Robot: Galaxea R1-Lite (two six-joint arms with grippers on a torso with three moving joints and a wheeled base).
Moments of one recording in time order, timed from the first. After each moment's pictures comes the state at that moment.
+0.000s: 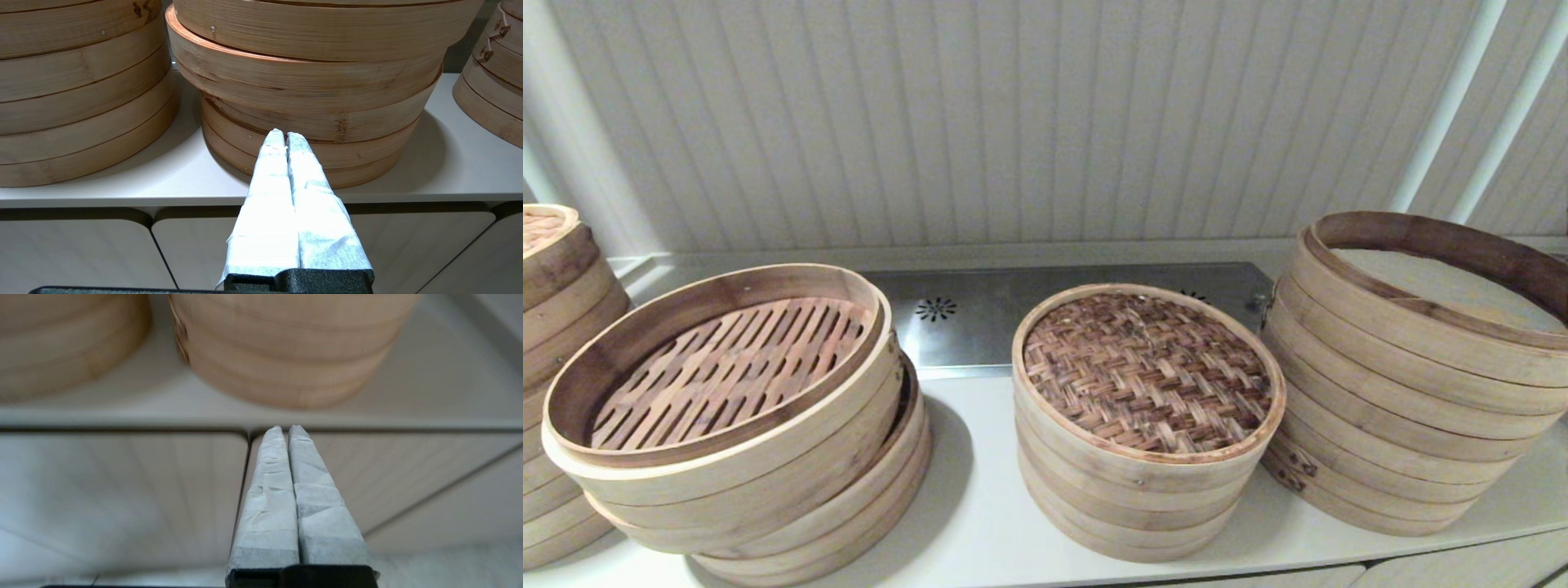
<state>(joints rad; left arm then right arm) -0.01 0.00 0.00 -0.01 0.00 -0.02 0.10 0.27 -0.03 -0.04 -0.18 -0.08</state>
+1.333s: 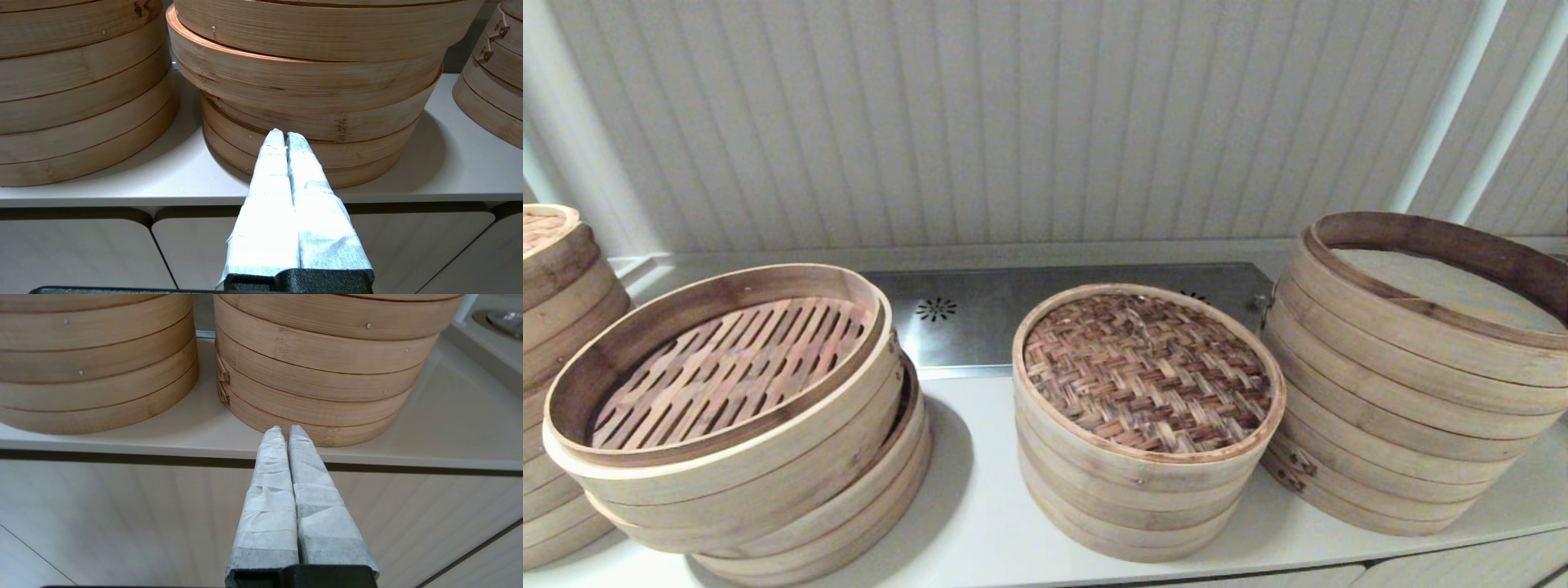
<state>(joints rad) -0.01 0.00 0.00 -0.01 0.00 -0.02 0.00 0.00 -0.01 0.03 0.03 -0.06</state>
